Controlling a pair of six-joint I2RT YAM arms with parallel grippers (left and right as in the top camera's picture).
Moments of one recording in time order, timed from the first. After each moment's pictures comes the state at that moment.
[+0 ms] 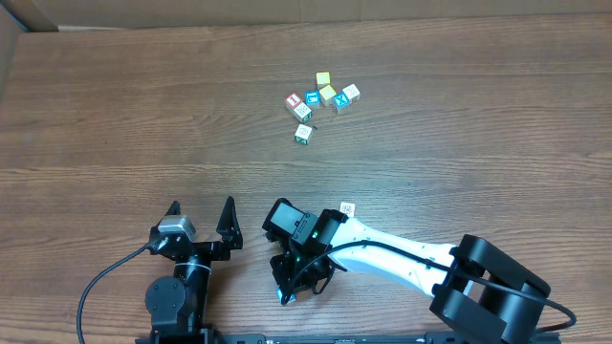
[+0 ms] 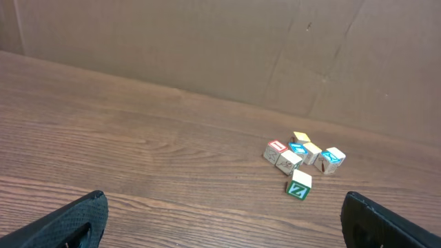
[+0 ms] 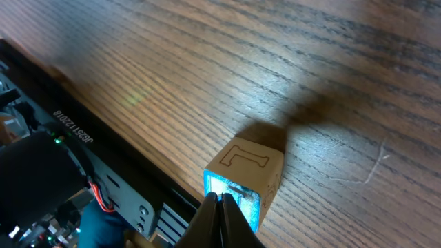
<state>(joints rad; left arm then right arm) 0.07 0.02 0.01 -0.07 0.10 -0.25 1.05 1.86 1.16 -0.64 -0.51 0.67</state>
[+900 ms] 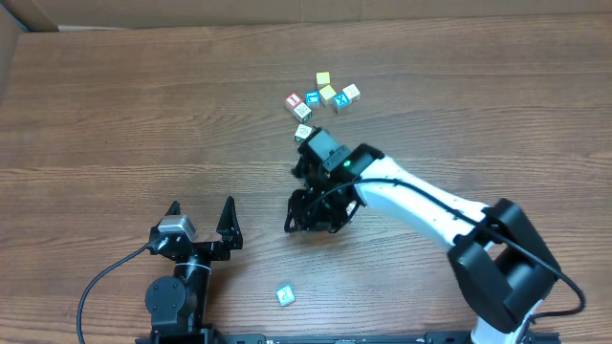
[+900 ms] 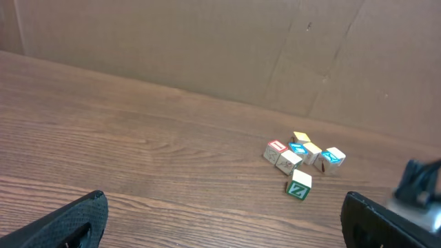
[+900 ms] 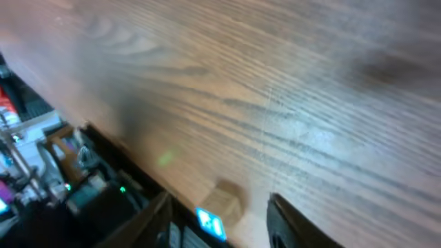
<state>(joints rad) 0.07 0.02 0.01 -0.07 0.10 -0.25 0.73 1.89 1.36 -0.84 -0.60 0.52</state>
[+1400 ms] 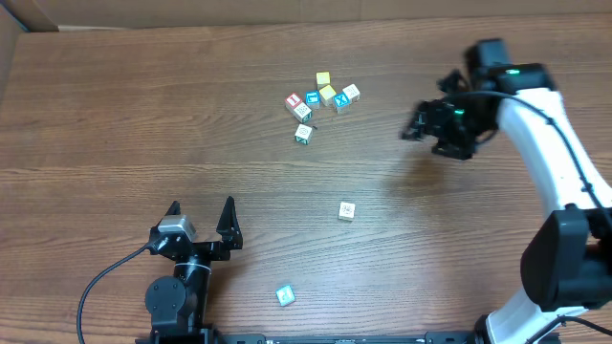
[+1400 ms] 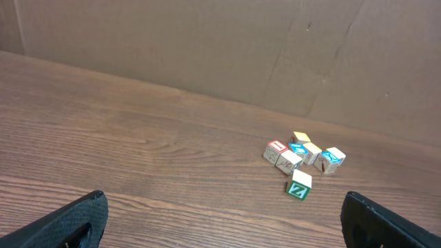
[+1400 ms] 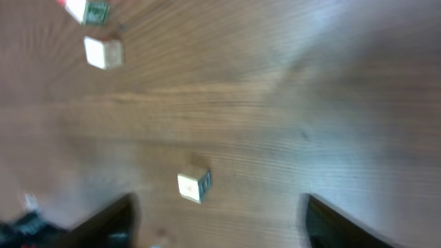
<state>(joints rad) 0.07 0.02 0.01 -0.07 0.10 -0.25 0.06 1.84 1.57 -1.19 -0.50 0.28</state>
